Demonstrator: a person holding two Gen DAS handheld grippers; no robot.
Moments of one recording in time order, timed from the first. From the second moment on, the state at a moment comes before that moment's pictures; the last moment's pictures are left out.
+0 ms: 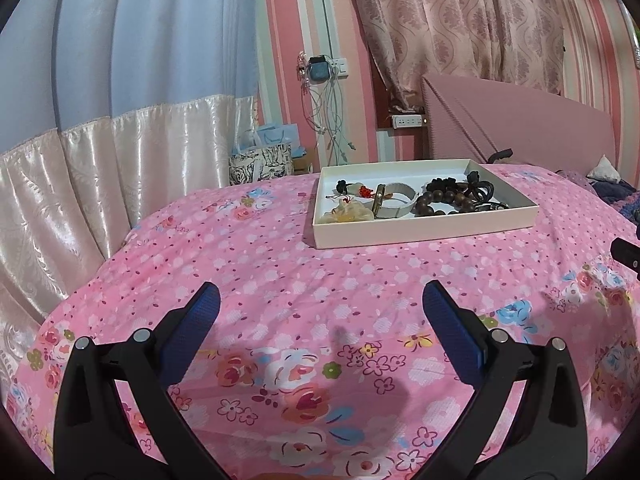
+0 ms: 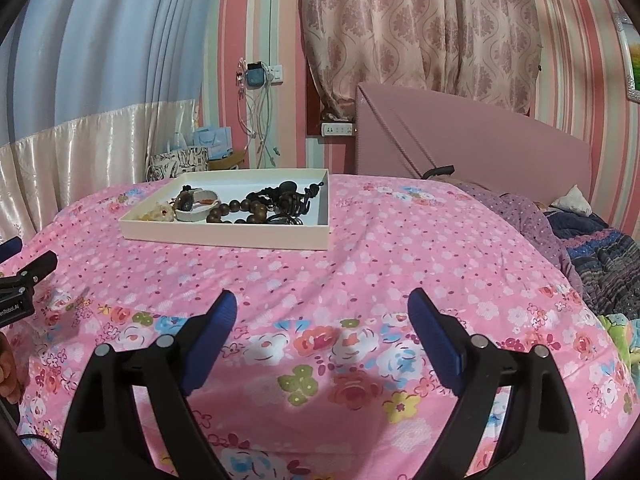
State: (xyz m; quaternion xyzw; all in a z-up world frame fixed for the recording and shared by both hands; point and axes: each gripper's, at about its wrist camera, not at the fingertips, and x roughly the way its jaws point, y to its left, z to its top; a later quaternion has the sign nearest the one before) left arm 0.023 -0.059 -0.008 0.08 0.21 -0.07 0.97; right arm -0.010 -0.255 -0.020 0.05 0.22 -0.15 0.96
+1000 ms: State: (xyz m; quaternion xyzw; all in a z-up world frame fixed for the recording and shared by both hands) left arm 0.024 -0.060 -0.008 0.08 0.21 -0.07 0.97; right arm -0.011 -0.258 -0.023 0.06 0.22 -0.15 0.96
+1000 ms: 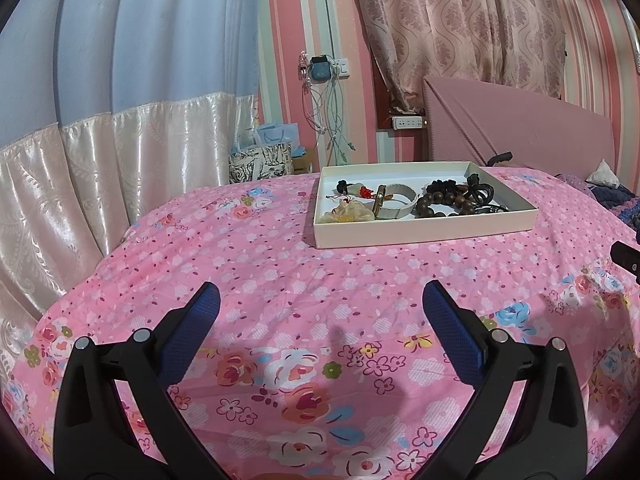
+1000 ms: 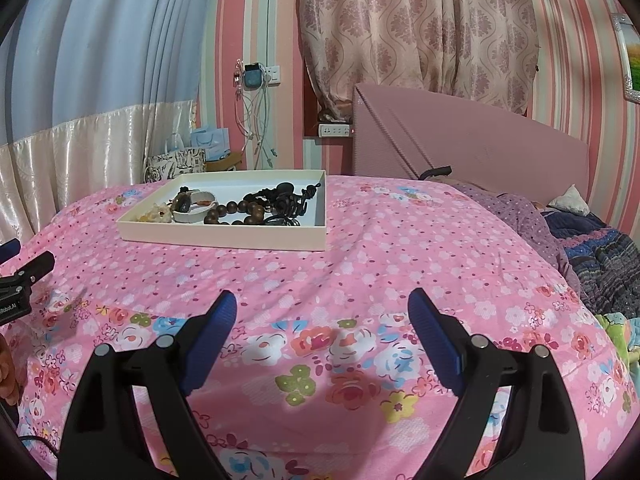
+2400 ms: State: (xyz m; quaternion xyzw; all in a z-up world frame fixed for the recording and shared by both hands) left arm 0.009 -0.053 -0.003 0.06 0.18 -0.08 0.98; right arm -0.019 -0.254 -0.019 0.05 0.19 -0.12 0.97
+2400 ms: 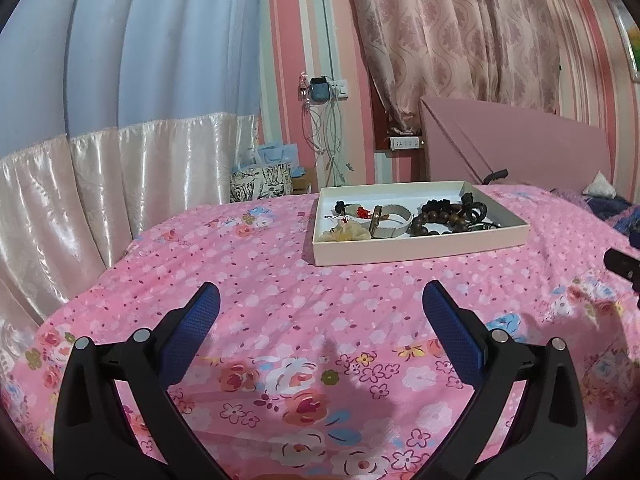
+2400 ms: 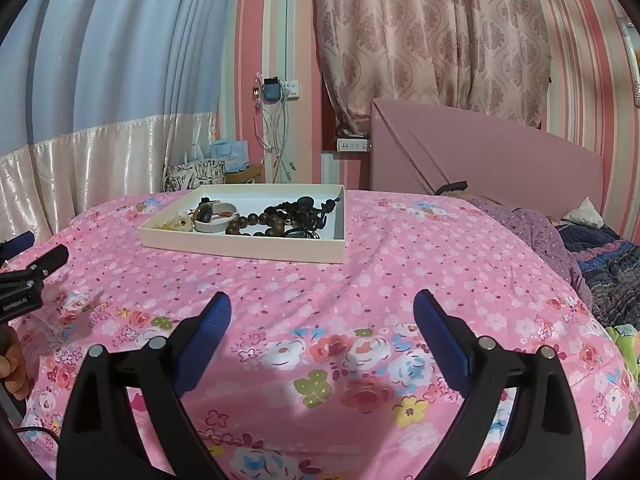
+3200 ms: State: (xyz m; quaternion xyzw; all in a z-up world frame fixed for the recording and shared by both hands) left arm 0.006 -0.047 -0.001 0.04 0.17 -0.09 0.98; right arm -0.011 -0.248 -0.019 0.04 0.21 -0.14 0.97
